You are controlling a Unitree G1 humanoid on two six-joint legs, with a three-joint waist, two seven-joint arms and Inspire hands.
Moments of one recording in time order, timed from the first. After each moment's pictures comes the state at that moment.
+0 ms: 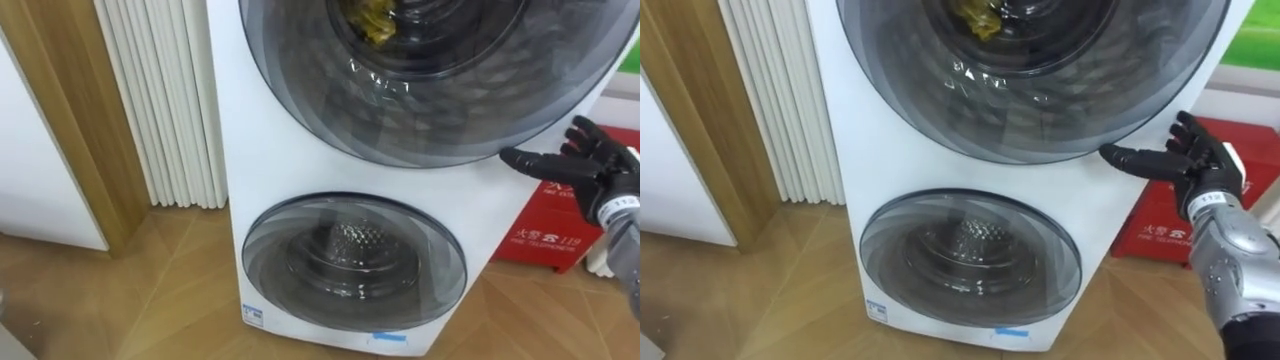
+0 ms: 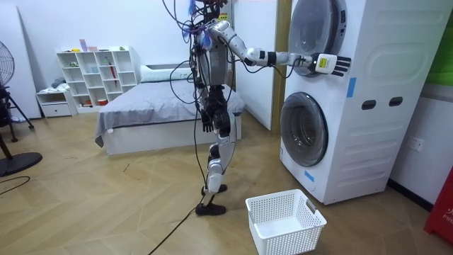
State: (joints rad) left arm 0.24 0.26 0.15 1.11 -0.01 0.12 -0.12; right arm -0.57 -0.58 -0.10 0.74 0.50 0.09 -0.05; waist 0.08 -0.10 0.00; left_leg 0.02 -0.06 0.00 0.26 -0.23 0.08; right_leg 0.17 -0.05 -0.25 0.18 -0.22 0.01
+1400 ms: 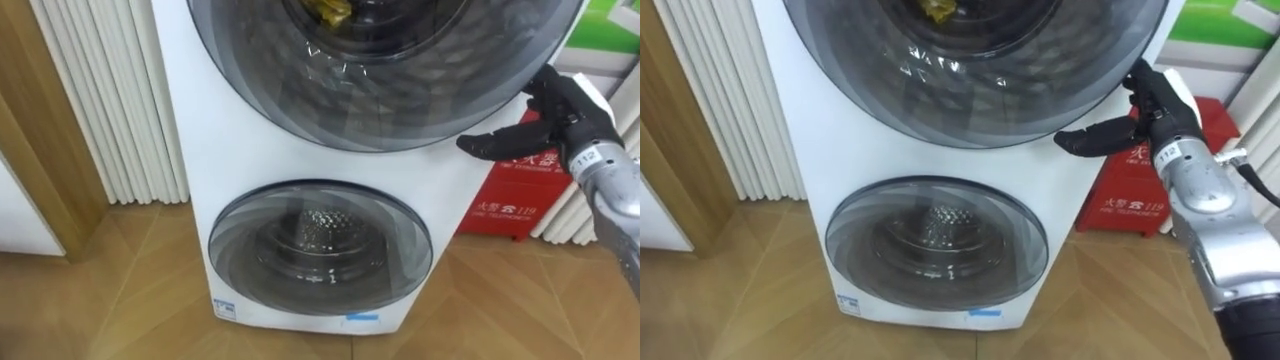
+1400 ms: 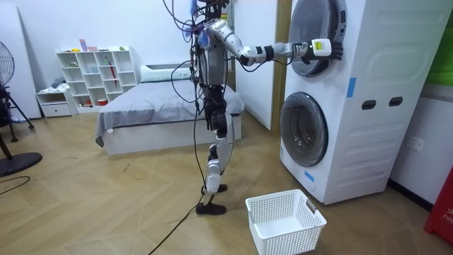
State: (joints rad) left arm 0.23 0.31 0.09 1.12 -0.01 0.08 -0.12; right arm -0.56 -0.64 0.09 0.35 0.20 0.19 -0.02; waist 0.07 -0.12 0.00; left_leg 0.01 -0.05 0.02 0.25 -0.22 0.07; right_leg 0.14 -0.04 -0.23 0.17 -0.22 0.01
